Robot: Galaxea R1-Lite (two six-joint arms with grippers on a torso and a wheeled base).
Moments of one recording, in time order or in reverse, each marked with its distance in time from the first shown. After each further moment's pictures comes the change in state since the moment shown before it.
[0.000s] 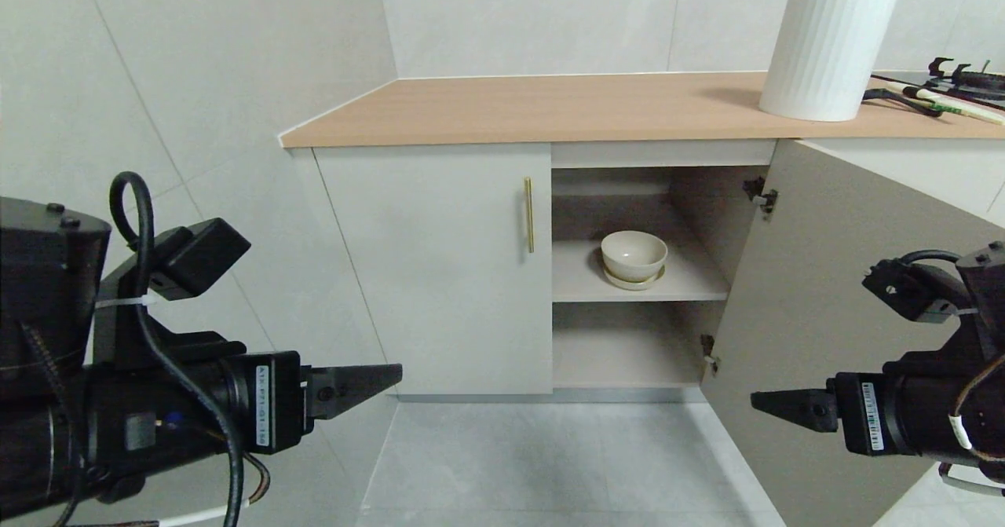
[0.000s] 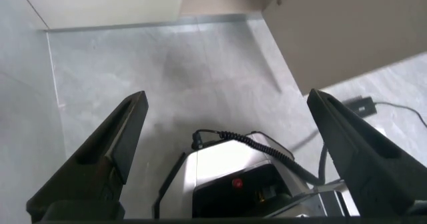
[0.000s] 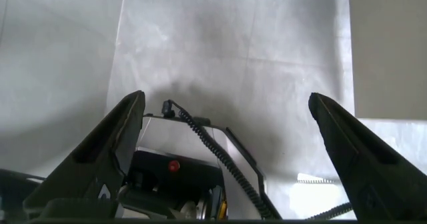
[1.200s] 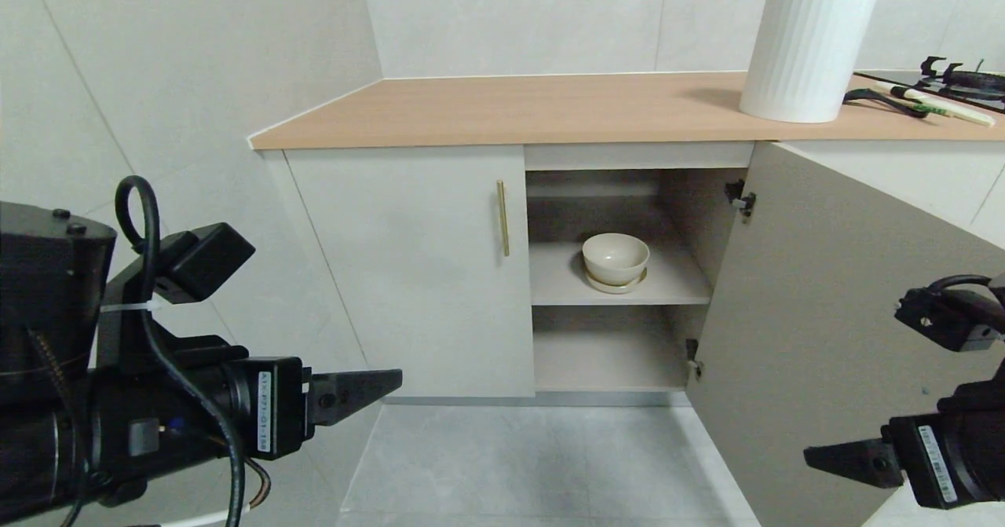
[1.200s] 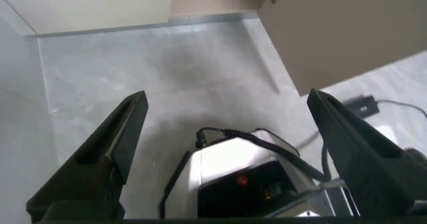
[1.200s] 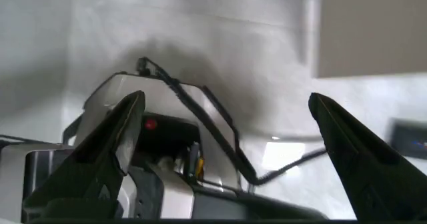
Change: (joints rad) left arm 0.000 -0.001 0.010 -0.001 0.005 0.023; right arm 0.000 -0.056 -0.089 0.355 -0.005 -0.044
